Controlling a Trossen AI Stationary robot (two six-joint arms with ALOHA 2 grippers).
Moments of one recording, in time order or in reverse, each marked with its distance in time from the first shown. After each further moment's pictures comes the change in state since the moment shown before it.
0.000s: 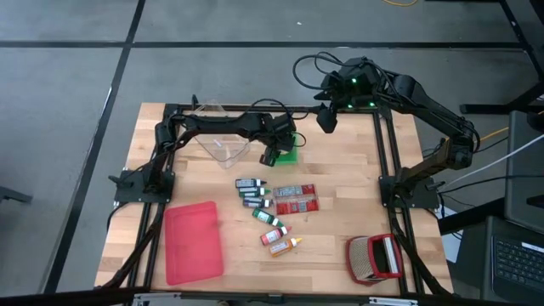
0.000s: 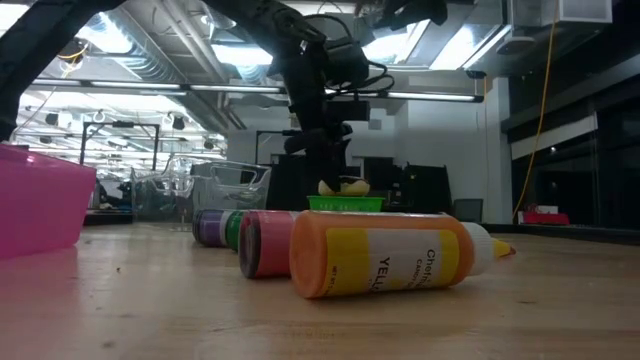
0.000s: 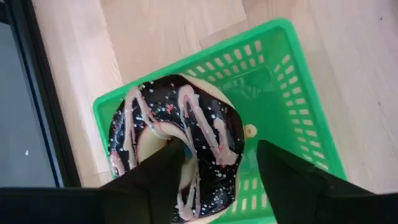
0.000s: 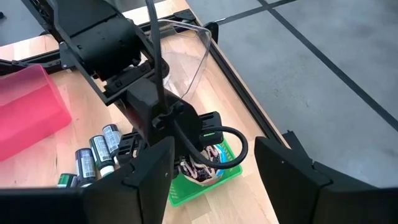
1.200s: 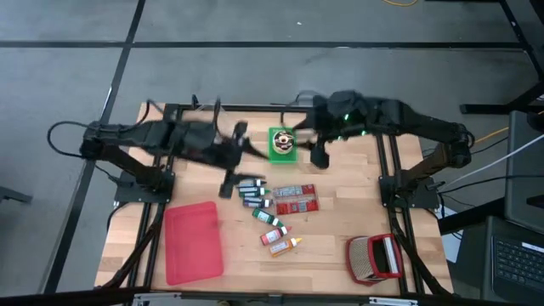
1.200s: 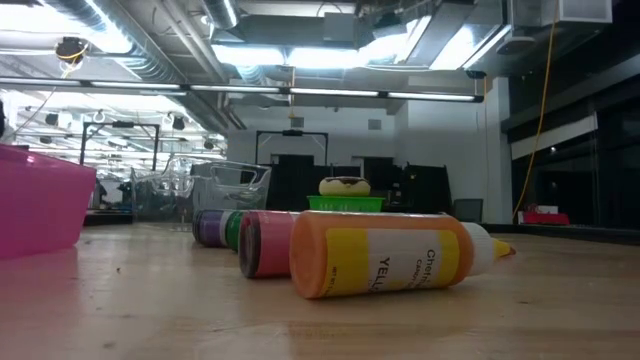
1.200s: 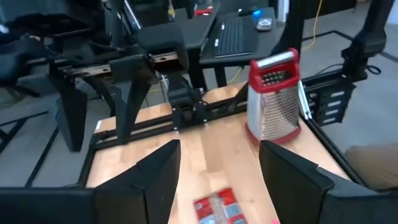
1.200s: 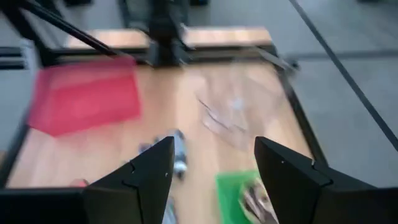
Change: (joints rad) left arm -0.474 -0.691 0.000 0.071 -0.016 -0.487; right arm 0.324 0.039 0.002 0.130 0.006 -0.079
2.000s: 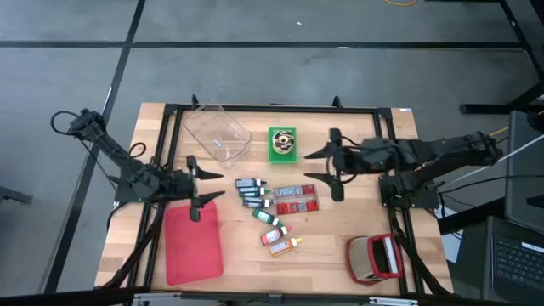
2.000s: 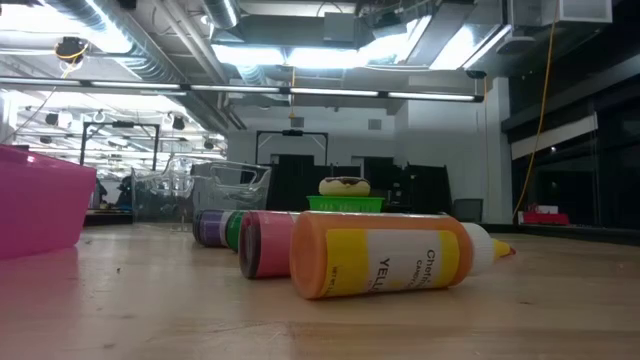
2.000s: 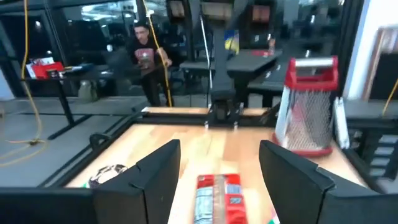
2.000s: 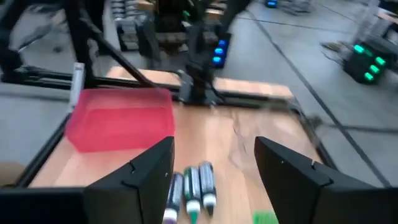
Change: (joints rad) left arm -0.501 -0.580 -1.133 0.855 -0.773 -0.193; right arm 0.255 -0.370 -0.693 0.595 0.217 0.016
